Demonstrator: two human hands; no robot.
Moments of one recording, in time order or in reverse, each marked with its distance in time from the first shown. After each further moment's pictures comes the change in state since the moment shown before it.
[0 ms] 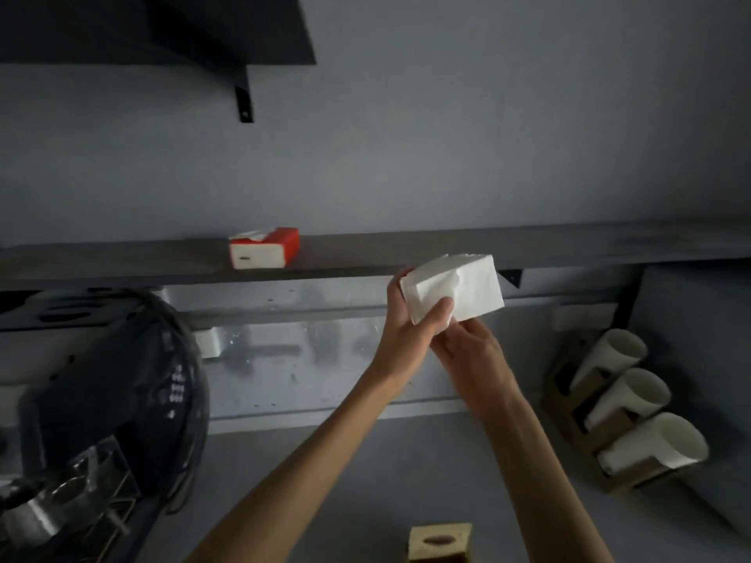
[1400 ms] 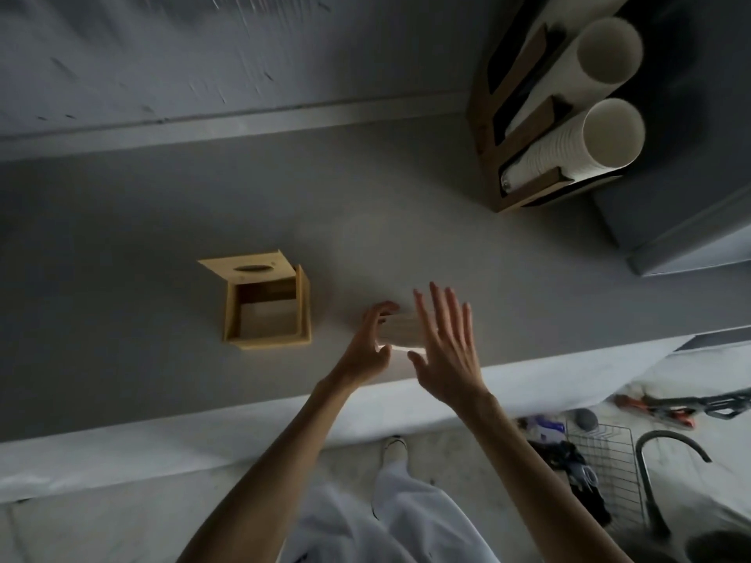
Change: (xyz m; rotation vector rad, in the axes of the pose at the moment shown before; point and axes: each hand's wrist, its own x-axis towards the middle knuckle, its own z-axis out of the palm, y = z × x) left_hand -0.253 -0.426 0.182 0.454 -0.220 -0.667; right_hand -0.223 0.202 -0.411 -1.647 -0.282 0.250
